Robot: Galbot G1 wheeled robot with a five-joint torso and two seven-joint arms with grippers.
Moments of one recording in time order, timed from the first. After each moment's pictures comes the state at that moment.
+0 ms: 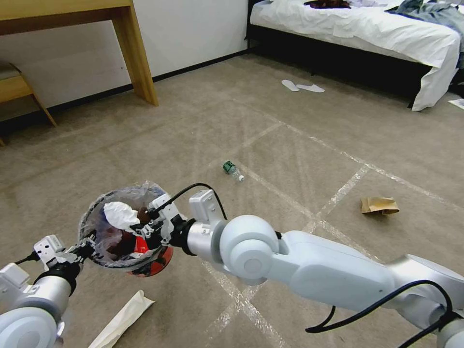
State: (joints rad) left arm 1.60 -1.33 -0.98 -2.34 -1.06 0.57 -0.41; right arm -0.24 1.19 -0.69 2.07 1.41 -0.54 0.53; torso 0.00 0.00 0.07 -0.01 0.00
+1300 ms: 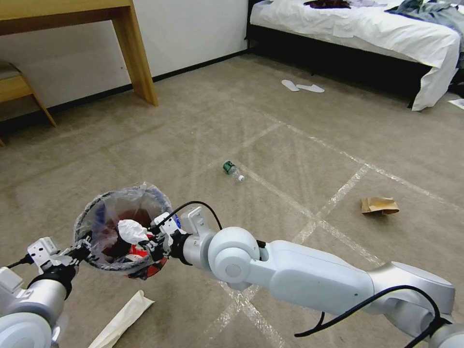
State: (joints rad) left arm 1.63 -1.34 -1.01 -2.36 -1.06 0.57 -0.41; right arm -0.29 1.21 -0.74 1.96 1.37 -0.56 0.53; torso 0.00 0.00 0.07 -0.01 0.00
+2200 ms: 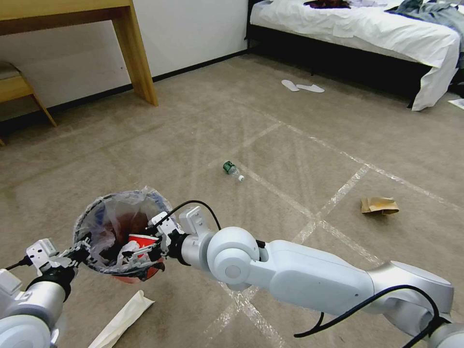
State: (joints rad) left arm 1.64 -1.34 -1.01 -2.37 -1.06 0.56 -0.40; right arm -0.29 1.23 -0.72 1.96 1.35 -0.53 0.51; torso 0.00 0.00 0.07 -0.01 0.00
